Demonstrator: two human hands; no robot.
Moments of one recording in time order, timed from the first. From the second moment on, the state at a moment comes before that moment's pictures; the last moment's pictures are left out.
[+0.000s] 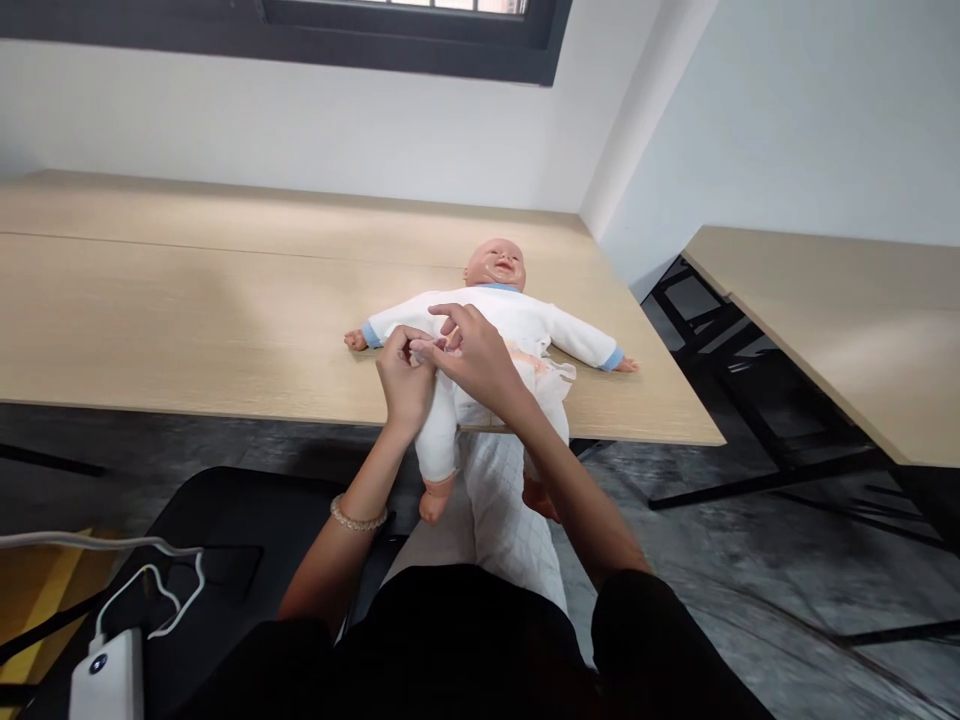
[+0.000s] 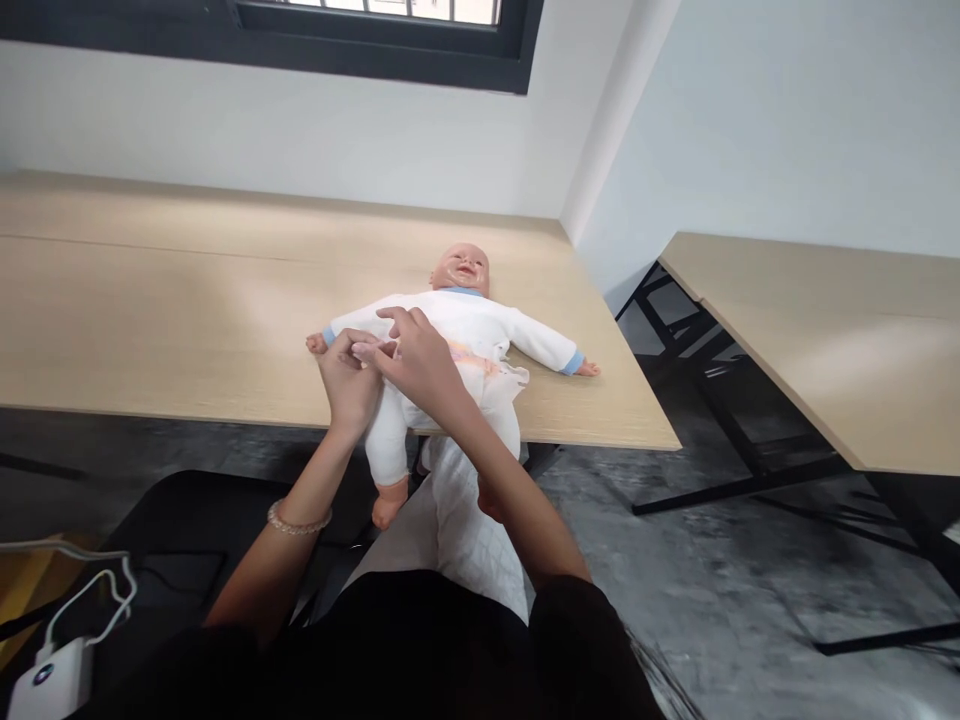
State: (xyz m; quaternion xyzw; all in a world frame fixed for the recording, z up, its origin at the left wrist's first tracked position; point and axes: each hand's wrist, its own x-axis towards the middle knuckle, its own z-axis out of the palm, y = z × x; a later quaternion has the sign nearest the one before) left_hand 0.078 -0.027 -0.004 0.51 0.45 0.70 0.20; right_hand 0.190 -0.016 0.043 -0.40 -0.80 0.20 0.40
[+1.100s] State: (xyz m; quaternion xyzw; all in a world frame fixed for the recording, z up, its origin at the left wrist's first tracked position) left_hand 0.062 -0.022 -0.015 0.31 0.38 0.68 0.54; right_hand 0.179 0.008 0.056 -0.35 -0.87 0.17 0.30
